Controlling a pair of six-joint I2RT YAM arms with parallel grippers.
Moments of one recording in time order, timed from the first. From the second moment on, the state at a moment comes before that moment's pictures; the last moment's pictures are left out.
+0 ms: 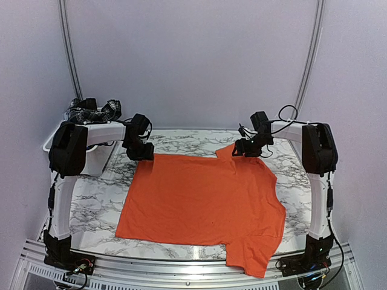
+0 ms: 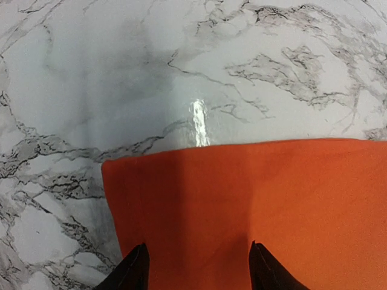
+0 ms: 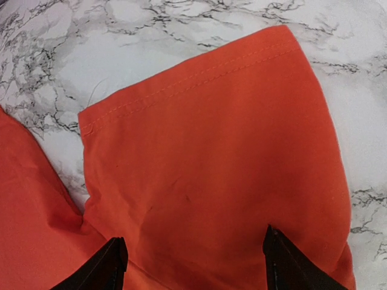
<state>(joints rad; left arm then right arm) -0.41 2.26 1.76 -0.62 -0.02 -0.30 0.23 2.24 1.75 -0.59 -0.31 0.11</state>
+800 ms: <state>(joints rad) -0.30 2.55 2.22 -0.68 -0.02 -0.36 0.12 2.63 2.37 -0.68 -0.32 0.10</state>
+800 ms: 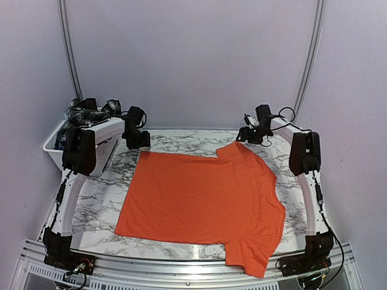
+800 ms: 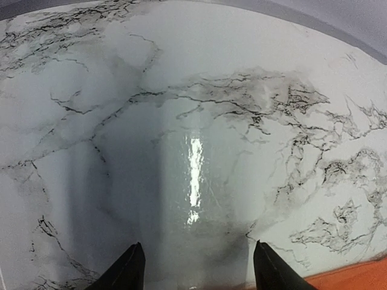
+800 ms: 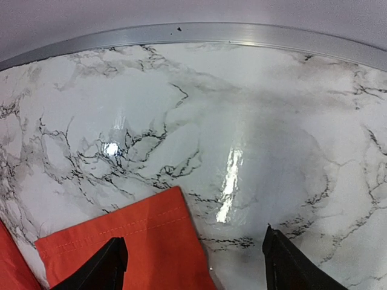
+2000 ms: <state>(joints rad) -0.39 2.31 1.82 -0.69 -0.05 -0.33 0.18 2.21 1.68 -0.64 -0.33 0.11</state>
